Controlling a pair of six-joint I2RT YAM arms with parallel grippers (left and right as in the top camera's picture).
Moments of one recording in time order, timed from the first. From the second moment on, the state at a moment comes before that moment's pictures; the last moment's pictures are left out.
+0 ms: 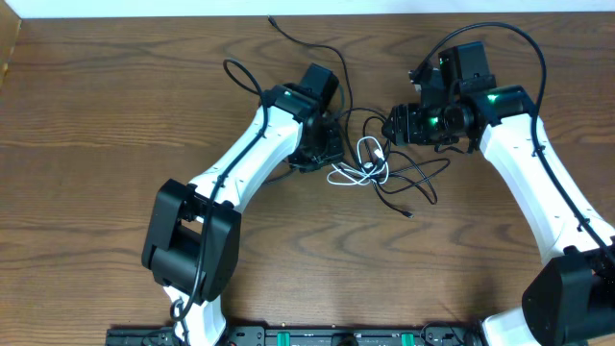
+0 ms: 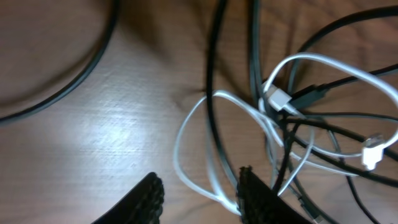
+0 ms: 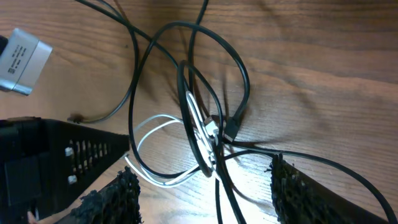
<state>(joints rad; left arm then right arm) -0.49 1.94 1.53 -0.96 0.26 -0.70 0.23 1.68 1.41 -0.87 -0.35 0.22</state>
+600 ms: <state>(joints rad) -0.59 1.94 1.50 -0.94 0.25 -0.73 0.23 1.68 1.41 -0.88 -0.35 0.22</state>
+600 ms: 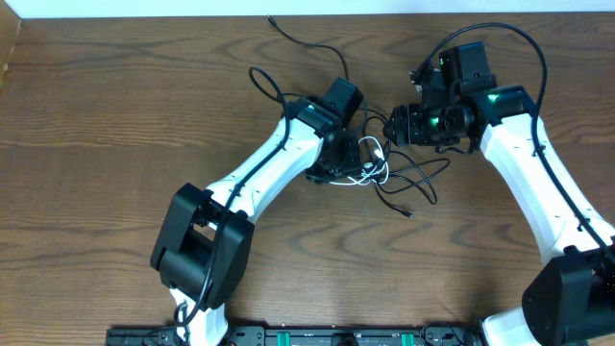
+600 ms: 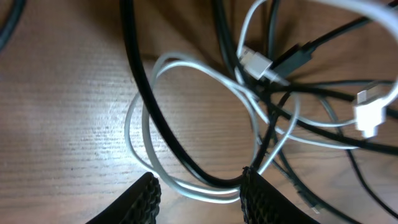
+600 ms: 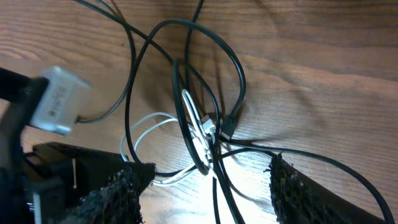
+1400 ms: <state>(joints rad) -0.60 1.94 1.37 -0.87 0.23 -0.82 0.23 1.68 1.41 -0.89 -0.34 0.22</state>
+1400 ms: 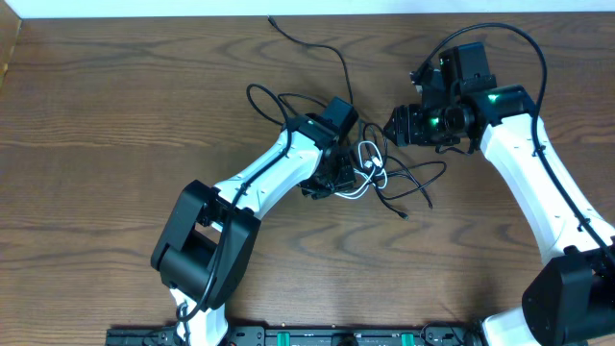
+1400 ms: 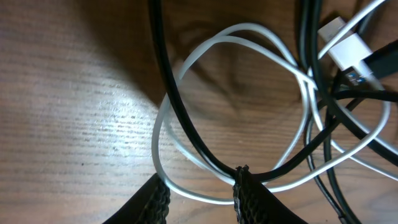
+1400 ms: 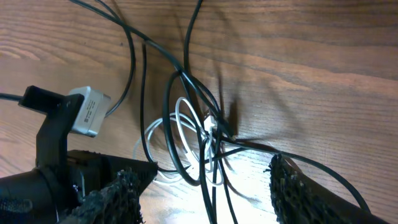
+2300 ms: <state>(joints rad) -0.64 2.02 1.35 -0.78 0.23 -0.83 0.23 1.68 1.41 -0.89 -0.34 0.22</state>
